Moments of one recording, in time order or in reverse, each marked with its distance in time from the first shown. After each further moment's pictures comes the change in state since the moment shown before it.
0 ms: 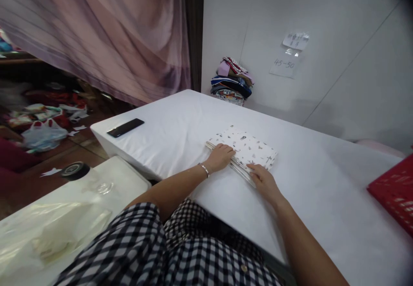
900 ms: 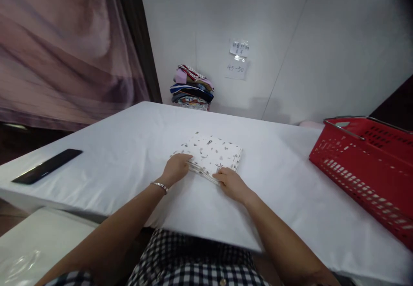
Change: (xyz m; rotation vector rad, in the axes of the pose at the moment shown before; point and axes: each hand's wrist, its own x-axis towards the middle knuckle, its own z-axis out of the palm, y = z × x) left_hand -0.007 -0.034 -0.005 -0.138 0.027 -0.280; right_hand 0.005 -0.023 -0.006 -0.219 -0.101 -0.172
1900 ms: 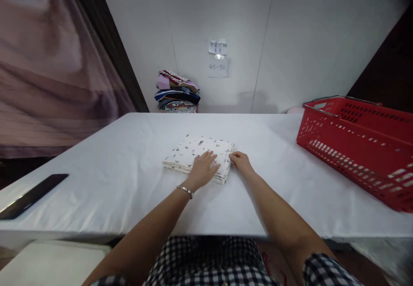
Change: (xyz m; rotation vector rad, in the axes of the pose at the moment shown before) left_hand 0.016 0.098 0.027 -0.091 -0.159 0.188; right_hand -0.002 0.082 0.006 0.842 0.563 0.808
